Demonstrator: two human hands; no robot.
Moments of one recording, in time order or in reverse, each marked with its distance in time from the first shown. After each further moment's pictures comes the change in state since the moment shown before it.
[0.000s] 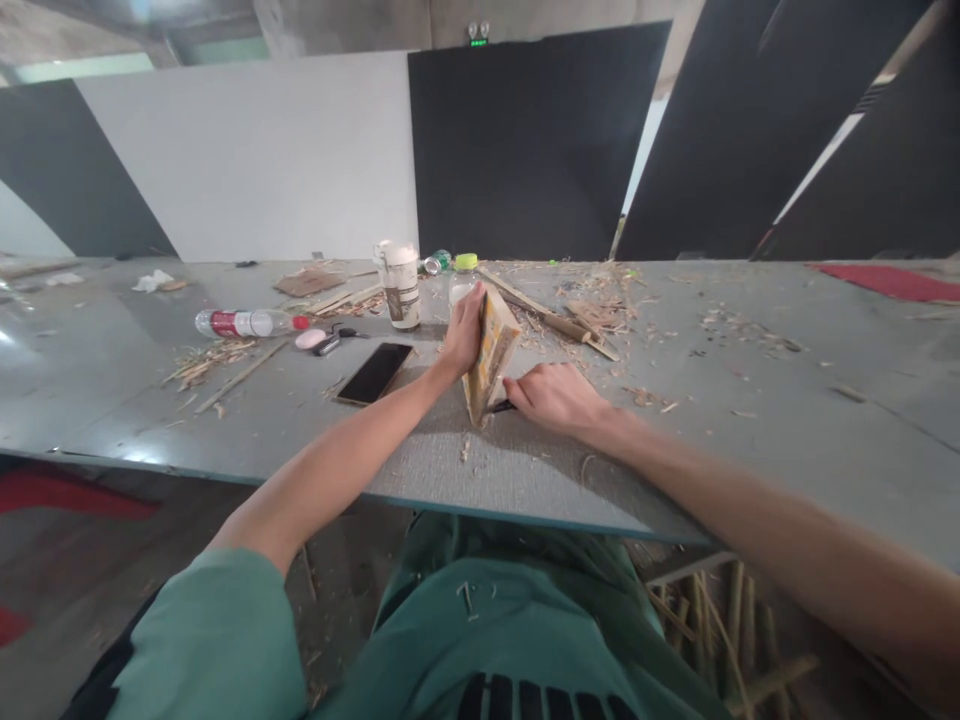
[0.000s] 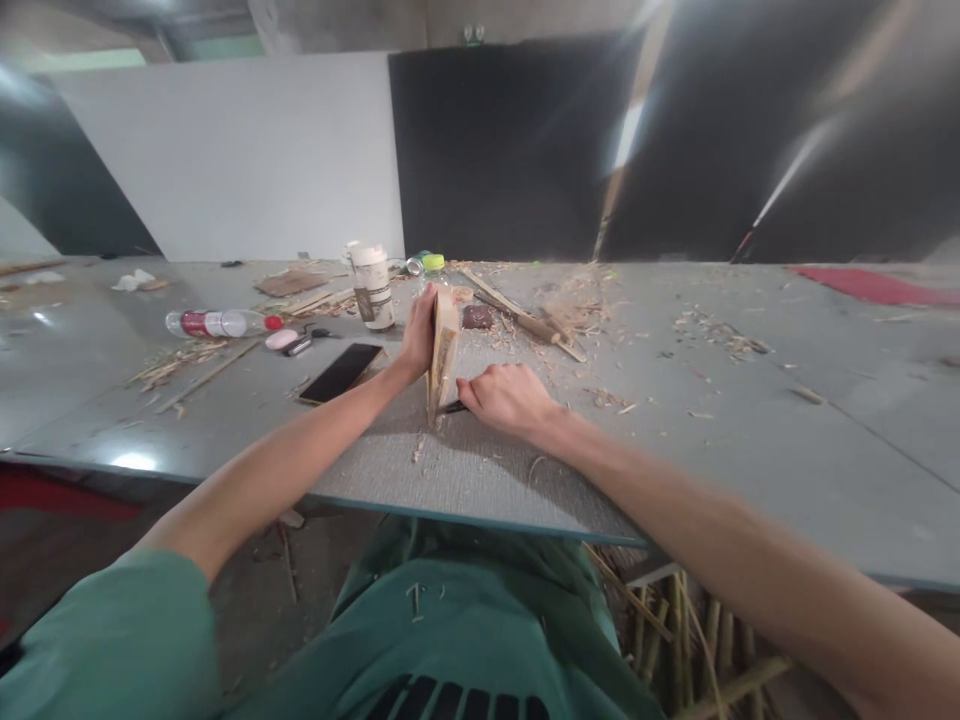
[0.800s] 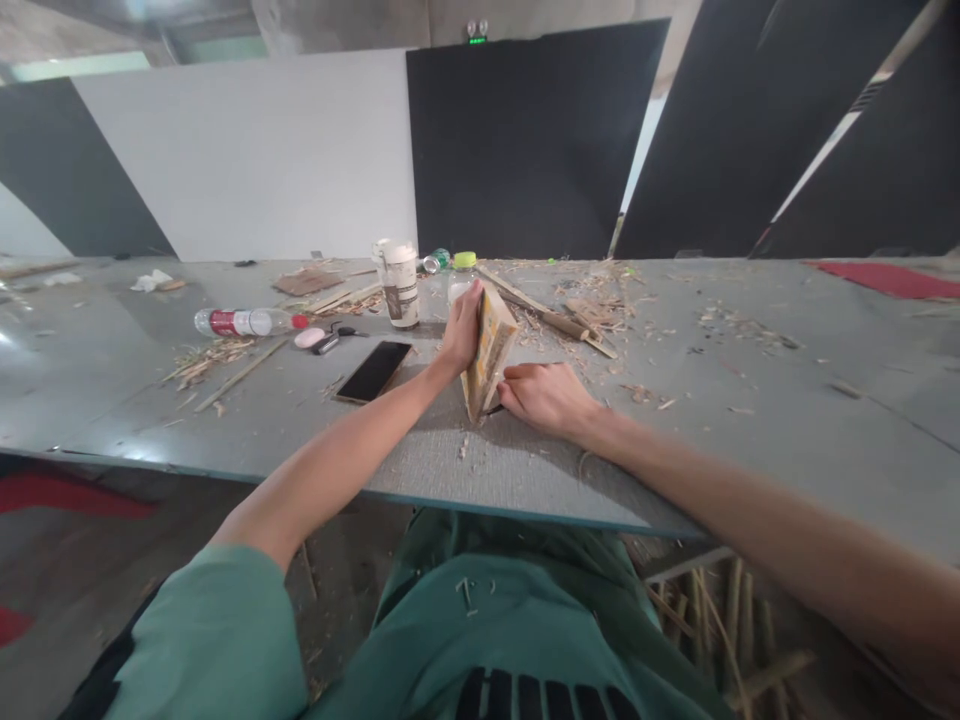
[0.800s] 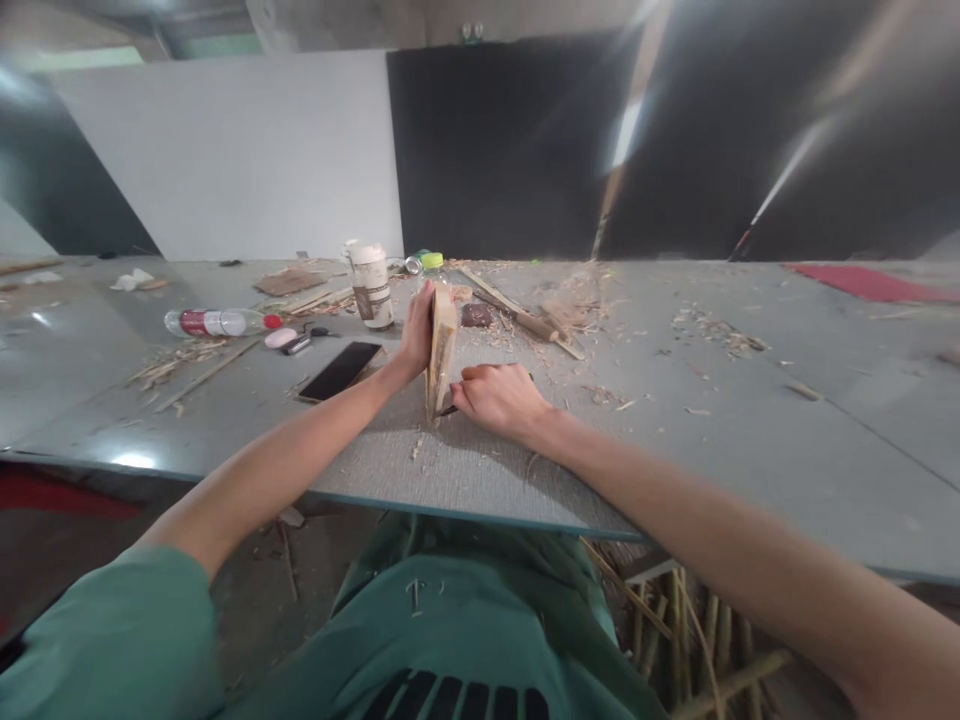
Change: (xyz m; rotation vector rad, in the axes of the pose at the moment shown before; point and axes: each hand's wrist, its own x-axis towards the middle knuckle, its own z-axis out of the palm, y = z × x) left_hand 0.000 0.002 0.000 -0.008 0.007 0.005; right_hand -0.004 -0.006 0.003 0.084 0.104 -0.069
